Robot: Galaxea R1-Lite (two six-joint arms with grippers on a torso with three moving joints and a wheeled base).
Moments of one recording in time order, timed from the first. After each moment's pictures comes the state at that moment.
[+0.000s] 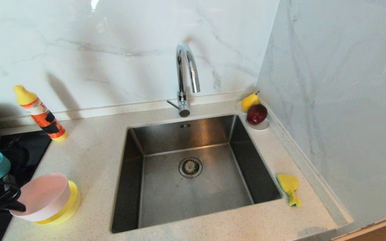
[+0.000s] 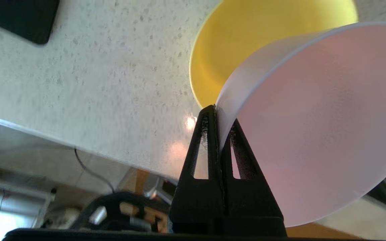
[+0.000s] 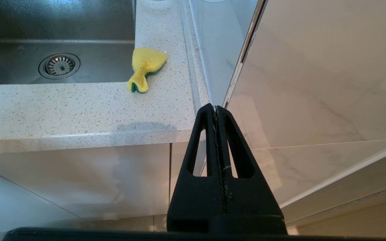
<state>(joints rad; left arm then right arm) 0.57 1.67 -1.06 0.62 -0.26 -0.22 -0.01 0.00 0.00 0.00 0.02 -0.07</state>
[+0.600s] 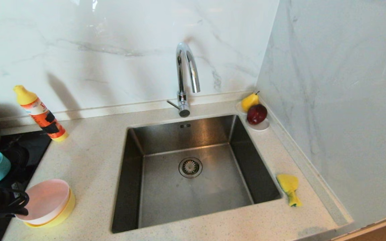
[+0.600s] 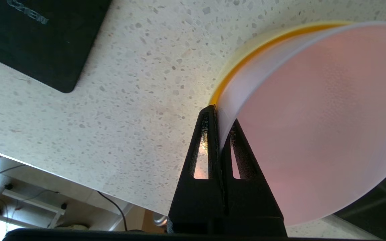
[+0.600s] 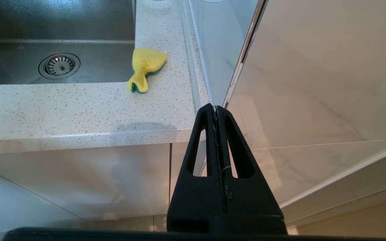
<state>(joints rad) 0.57 1.74 -0.95 0.39 -0.16 -0.23 -0.01 0.00 0.00 0.00 0.02 -0.07</state>
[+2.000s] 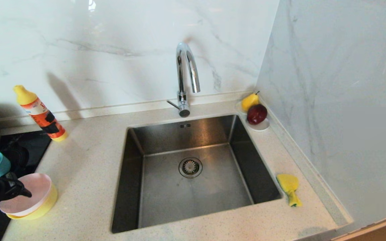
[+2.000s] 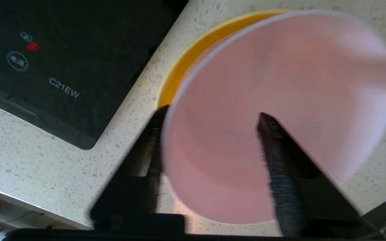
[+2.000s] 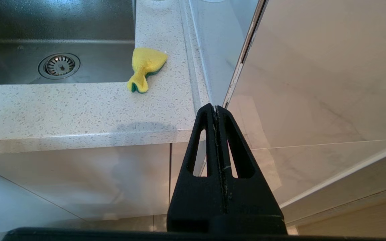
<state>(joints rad) 0.62 1.82 -1.06 0.33 -0.15 -0.24 -0.01 0.00 0.00 0.00 0.02 -0.07</state>
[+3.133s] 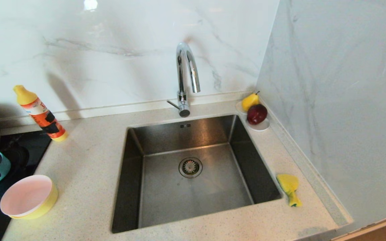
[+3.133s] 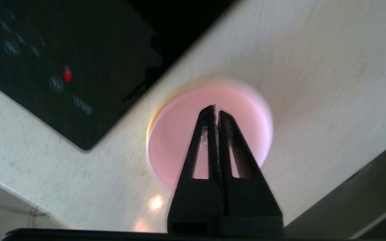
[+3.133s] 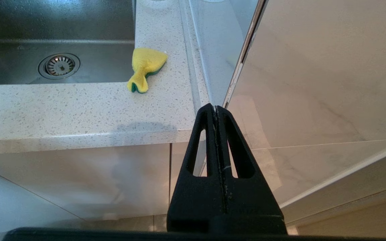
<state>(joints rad) 0.66 1.74 -1.28 0.44 -0.13 -0.44 -0.01 0.00 0.00 0.00 0.02 -0.07</state>
